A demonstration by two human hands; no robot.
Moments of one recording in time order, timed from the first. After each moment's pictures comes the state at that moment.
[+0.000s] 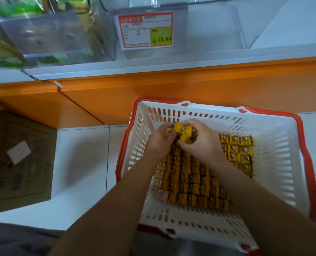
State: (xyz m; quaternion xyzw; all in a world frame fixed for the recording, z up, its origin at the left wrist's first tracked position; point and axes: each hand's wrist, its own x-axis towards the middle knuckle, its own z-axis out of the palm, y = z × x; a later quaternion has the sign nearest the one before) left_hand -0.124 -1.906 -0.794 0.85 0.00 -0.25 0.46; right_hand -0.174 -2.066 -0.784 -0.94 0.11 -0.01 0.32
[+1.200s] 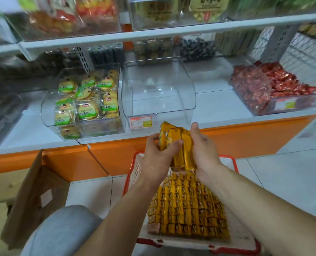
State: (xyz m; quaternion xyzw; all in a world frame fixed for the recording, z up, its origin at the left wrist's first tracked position) left_hand -0.197 -1.932 -0.506 0.68 0.01 -0.17 0.72; right_hand -0.226 -2.049 -0.483 -0.59 0.32 -0.07 0.74
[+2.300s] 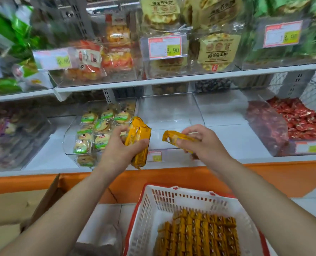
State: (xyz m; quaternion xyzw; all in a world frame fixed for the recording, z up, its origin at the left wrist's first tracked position) left_hand -0.112 -1.868 -0.408 0.80 -0.05 -0.02 0.60; right_hand -0.153 -2.102 -0.420 -0.73 0.09 -0.06 0.68
